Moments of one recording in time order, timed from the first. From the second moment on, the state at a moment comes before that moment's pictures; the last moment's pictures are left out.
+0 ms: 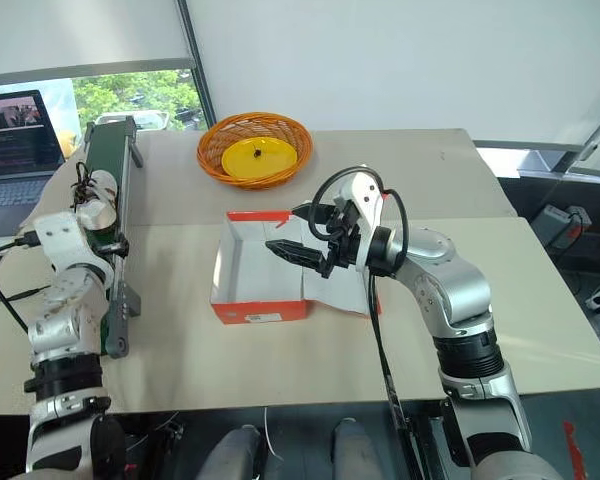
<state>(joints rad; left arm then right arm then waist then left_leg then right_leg) -0.53 0.39 0.46 0.24 -0.13 0.51 0.06 -0.65 -0.42 0.06 -0.20 0.50 0.66 0.84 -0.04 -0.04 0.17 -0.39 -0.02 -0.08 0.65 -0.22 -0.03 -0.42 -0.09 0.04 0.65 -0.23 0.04</state>
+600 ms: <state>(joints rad) -0.59 0.36 0.55 0.31 -0.26 0.50 0.12 -0.65 -0.46 0.06 -0.23 0.49 0.69 0.80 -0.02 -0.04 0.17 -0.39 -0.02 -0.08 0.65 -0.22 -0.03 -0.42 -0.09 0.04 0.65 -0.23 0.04</state>
